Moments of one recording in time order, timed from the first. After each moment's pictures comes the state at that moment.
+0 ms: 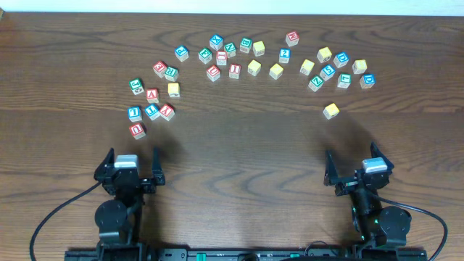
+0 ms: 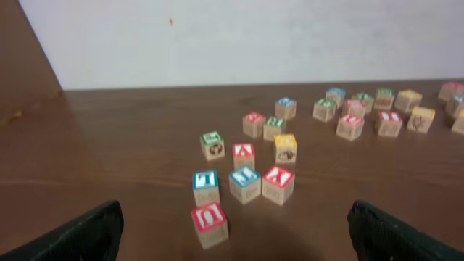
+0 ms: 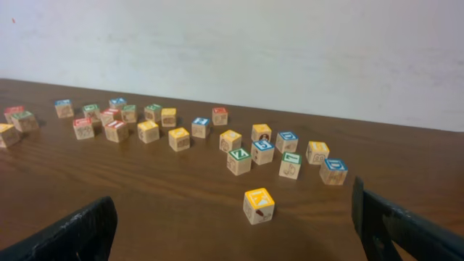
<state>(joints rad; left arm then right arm) 0.05 0.05 0.03 -0.13 0.01 0.04 -0.05 0.01 0.01 -0.03 -0.22 -0.06</state>
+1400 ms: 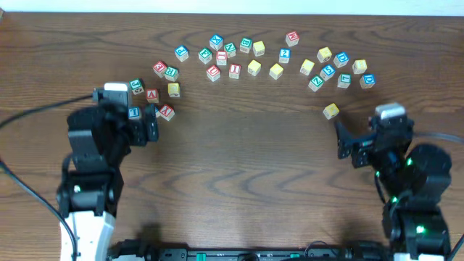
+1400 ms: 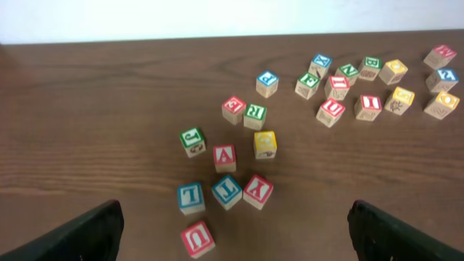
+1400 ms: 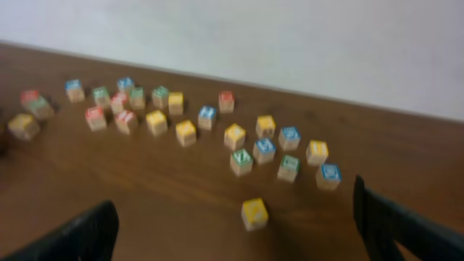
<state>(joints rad) 0.05 0.94 0.83 -0.45 0.08 0.05 -0.05 0.68 0.71 -0.38 -0.25 -0.15</state>
